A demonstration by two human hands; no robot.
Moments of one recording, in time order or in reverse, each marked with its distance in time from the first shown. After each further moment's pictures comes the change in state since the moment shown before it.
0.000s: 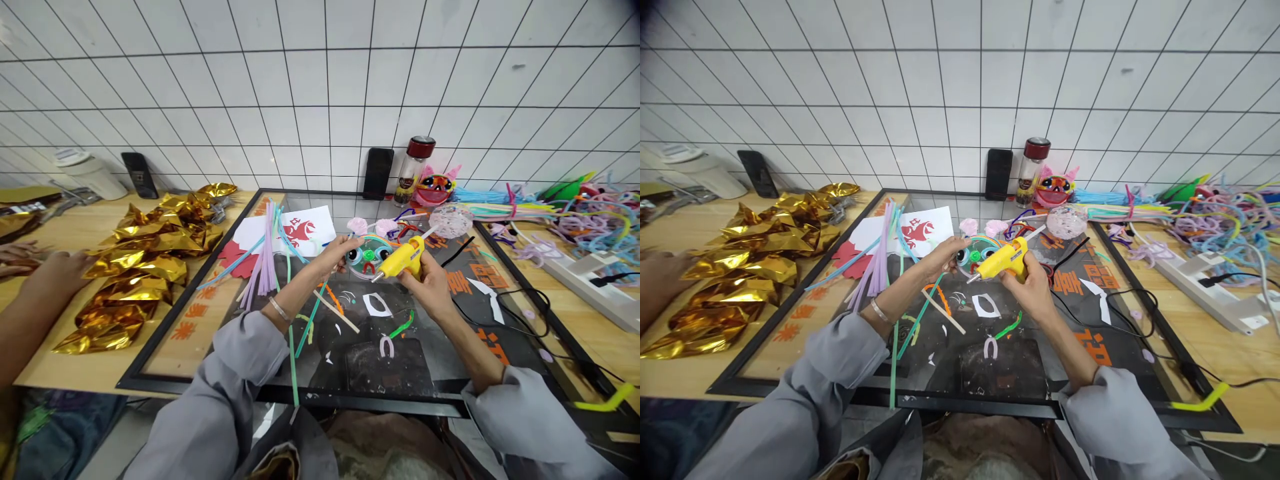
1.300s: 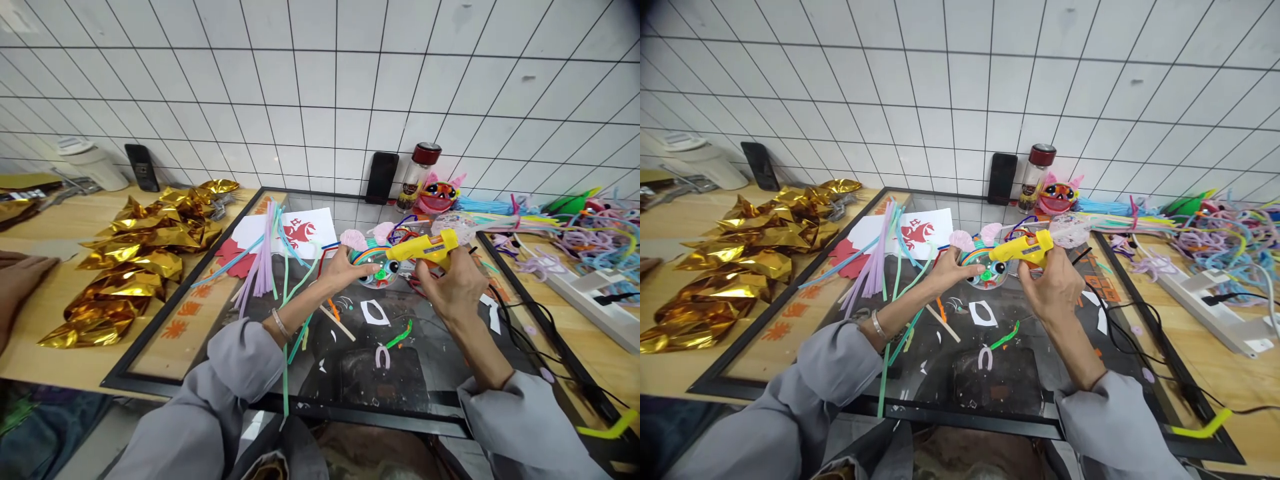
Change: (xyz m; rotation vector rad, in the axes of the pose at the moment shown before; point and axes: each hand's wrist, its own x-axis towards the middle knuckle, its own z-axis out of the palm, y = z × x) left_hand -0.007 -0.019 0.021 0.124 0.160 0.205; right_hand 0.016 -0.013 -0.023 -0.982 0.465 -0.411
